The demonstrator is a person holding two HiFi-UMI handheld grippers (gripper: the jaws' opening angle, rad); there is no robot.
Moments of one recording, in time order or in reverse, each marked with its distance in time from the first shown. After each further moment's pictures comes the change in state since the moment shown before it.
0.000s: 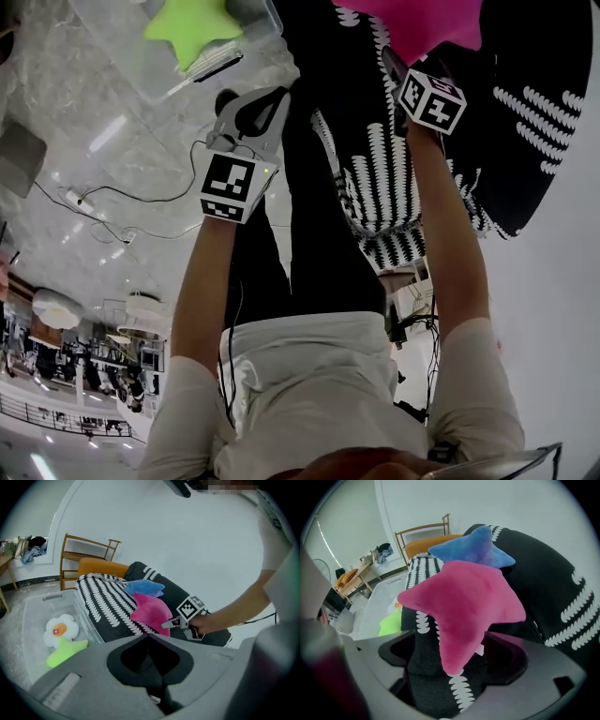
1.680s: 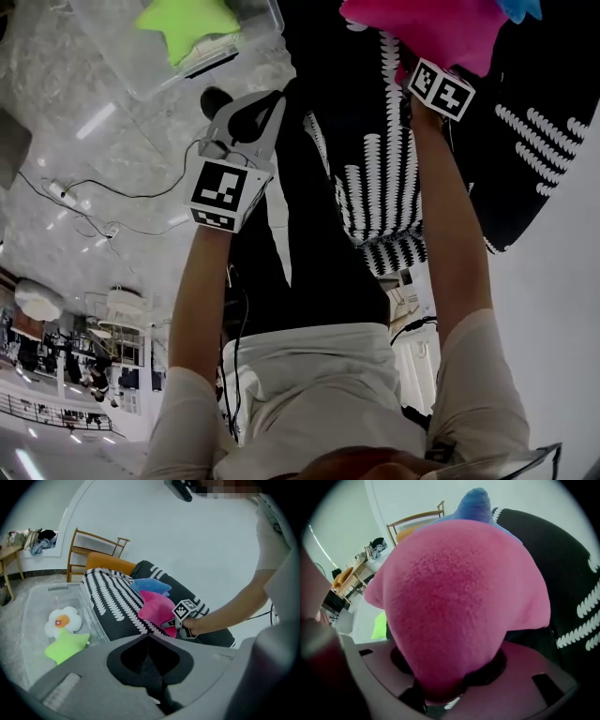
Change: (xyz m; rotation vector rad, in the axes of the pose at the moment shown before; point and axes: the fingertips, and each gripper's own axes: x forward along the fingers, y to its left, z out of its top) left arm 0.015 0.005 -0.025 -0.078 -0.016 0.036; right arm 0.060 -0.036 -0.011 0.016 0.077 -0.005
